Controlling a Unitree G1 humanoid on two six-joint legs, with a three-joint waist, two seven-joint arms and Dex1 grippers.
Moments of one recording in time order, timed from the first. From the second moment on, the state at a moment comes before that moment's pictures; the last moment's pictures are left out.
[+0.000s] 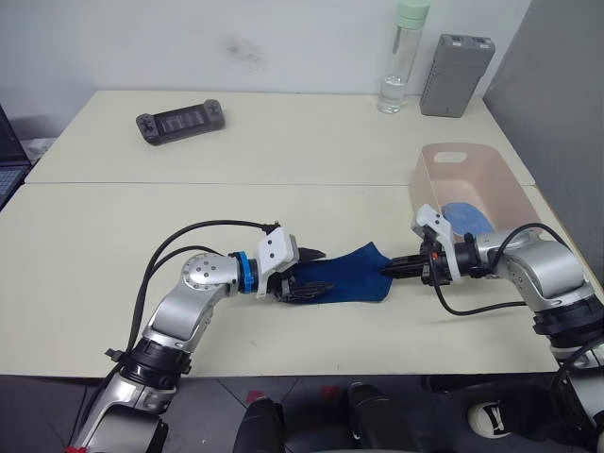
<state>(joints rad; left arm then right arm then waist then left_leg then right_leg) -0.41 0.53 -0.23 -0.04 -0.27 0.23 -1.07 -0.60 -0.74 0.23 -0.01 0.43 0.88 1.13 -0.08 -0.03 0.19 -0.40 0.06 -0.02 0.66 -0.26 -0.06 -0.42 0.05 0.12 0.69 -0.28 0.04</state>
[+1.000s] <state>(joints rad) -0.30 0.55 -0.16 -0.10 -0.25 0.41 -0.99 -0.64 -0.46 0.12 -0.15 0.67 1.16 0.92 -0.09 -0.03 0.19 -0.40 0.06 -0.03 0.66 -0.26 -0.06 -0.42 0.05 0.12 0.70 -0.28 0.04</state>
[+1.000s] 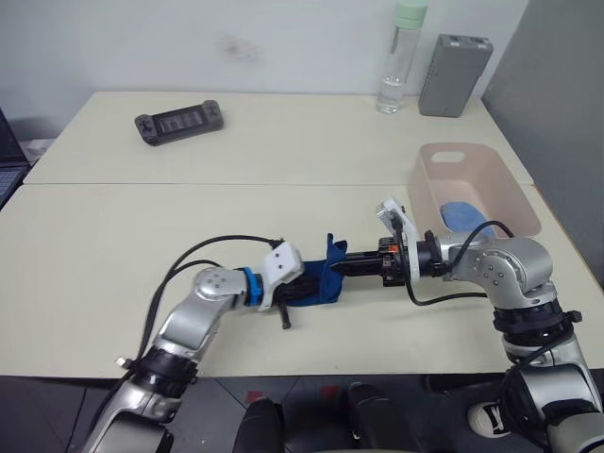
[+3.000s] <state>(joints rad) -0.25 0.76 -0.13 -0.07 -0.23 0.28 -1.06 -0.69 -0.17 0.12 0.13 0.61 1.29 0.65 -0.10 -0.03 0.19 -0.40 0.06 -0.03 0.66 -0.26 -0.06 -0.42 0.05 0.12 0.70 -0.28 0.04</state>
